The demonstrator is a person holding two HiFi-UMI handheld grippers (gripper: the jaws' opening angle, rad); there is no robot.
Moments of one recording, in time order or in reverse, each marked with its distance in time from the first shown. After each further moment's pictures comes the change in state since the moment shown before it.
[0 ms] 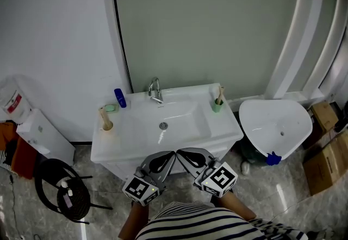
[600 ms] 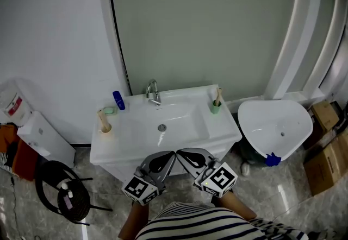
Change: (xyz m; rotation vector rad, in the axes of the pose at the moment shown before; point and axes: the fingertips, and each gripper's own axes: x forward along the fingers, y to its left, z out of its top) left arm 0.016 -0.008 0.003 -0.023 -0.013 -0.014; right arm -0.014 -0.011 0.006 -0.019 -0.017 0.002
